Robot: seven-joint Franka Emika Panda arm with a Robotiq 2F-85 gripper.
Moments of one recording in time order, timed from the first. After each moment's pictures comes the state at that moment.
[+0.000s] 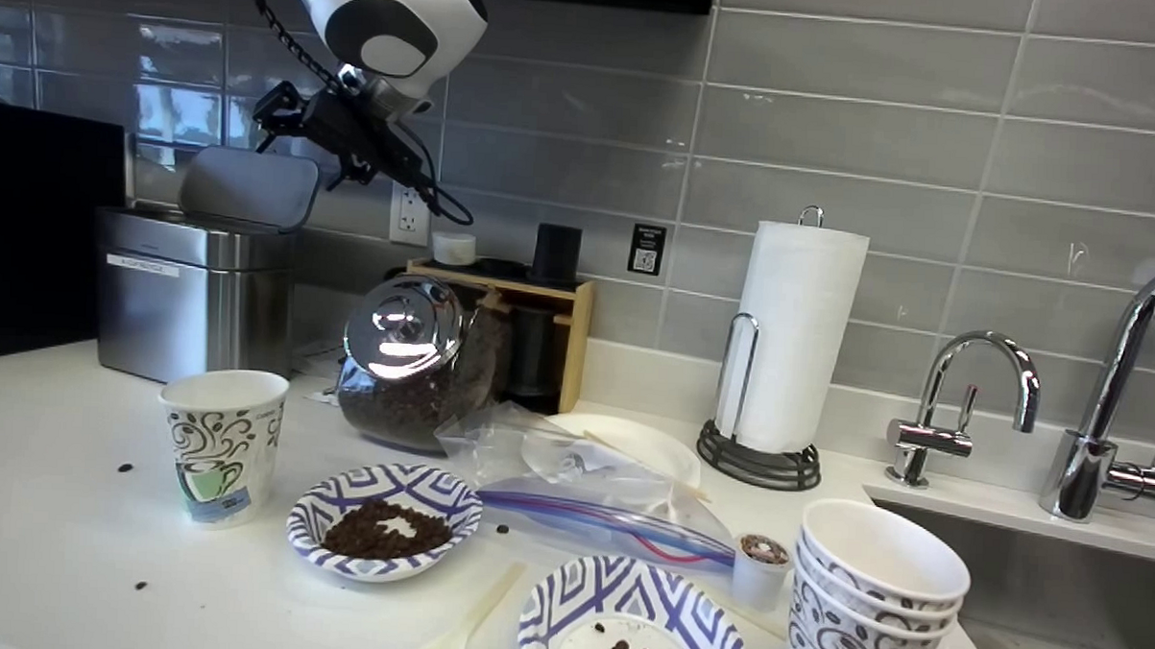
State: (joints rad) arm 0.09 0.61 0.45 -1.25 0.65 2.04 -1.00
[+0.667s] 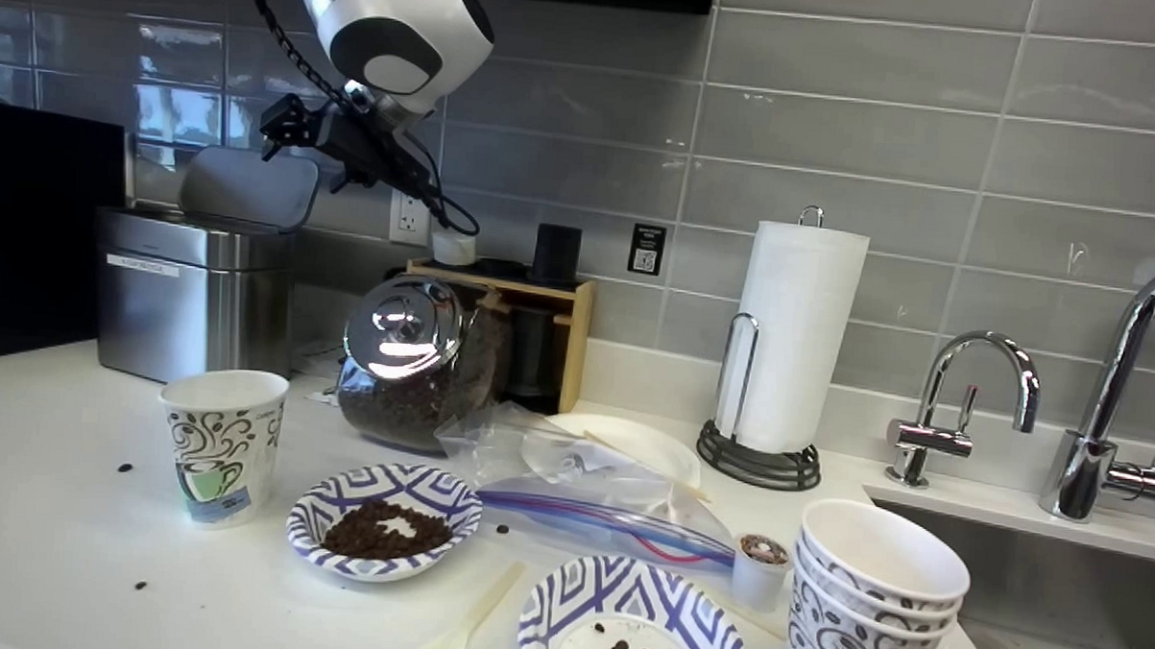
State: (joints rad) arm 0.07 0.64 0.48 -1.24 0.69 2.06 -1.15
